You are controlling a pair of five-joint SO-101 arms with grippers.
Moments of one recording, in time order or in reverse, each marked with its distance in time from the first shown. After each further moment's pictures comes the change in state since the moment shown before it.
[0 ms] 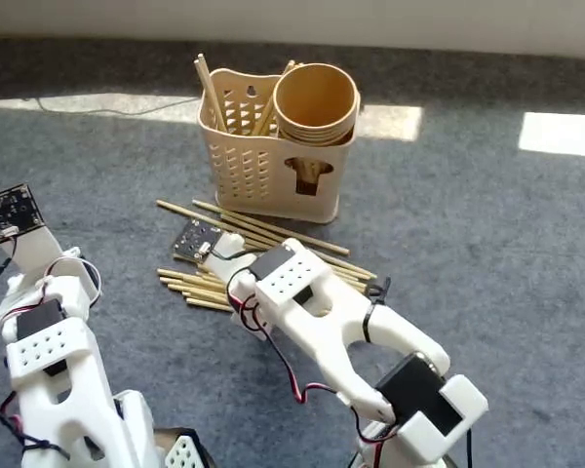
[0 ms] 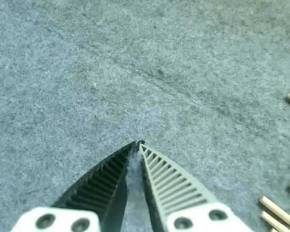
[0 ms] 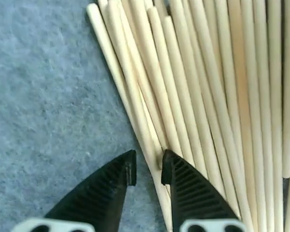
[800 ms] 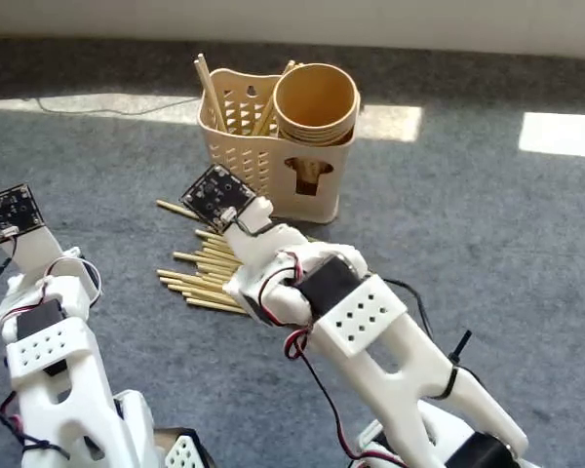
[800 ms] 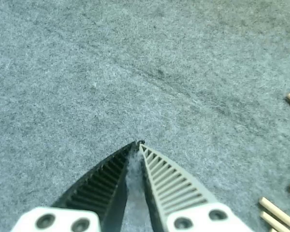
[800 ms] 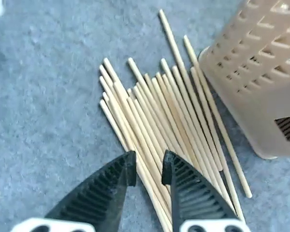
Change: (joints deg) left arm 0.0 0.0 0.0 0.0 0.0; right arm 0.2 -29.2 -1.5 7.6 -8.4
